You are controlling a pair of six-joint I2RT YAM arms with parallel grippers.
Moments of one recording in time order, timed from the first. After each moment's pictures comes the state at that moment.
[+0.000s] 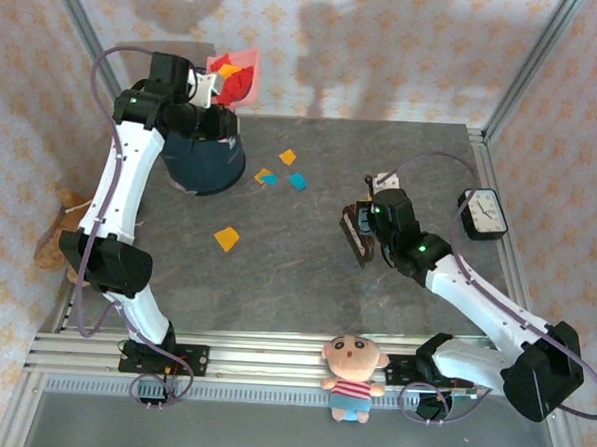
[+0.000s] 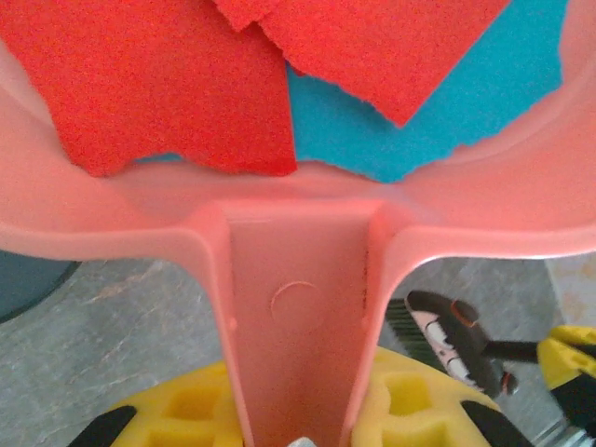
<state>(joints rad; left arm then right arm) -0.06 1.74 2.03 -1.12 0.47 -0.25 0.60 1.12 0.84 -0.28 0.30 0.28</state>
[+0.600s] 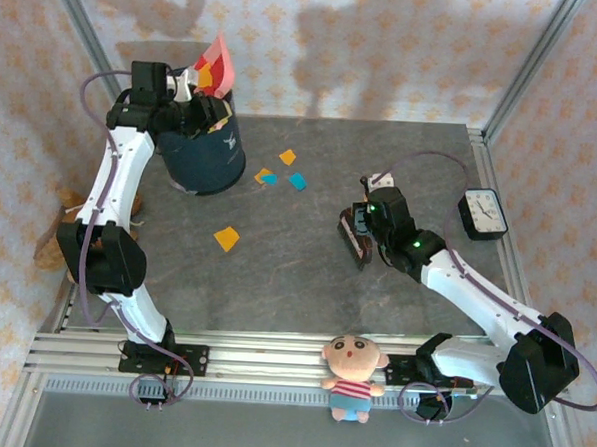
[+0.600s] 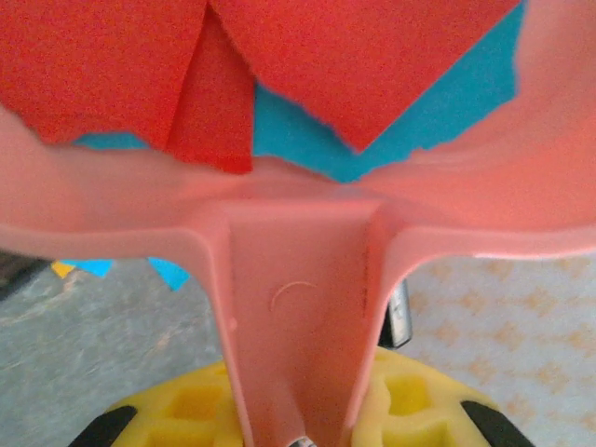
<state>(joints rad) 0.07 1.73 1.78 -0.69 0.73 -0.67 0.60 1.17 0.85 -0.29 0.28 0.28</state>
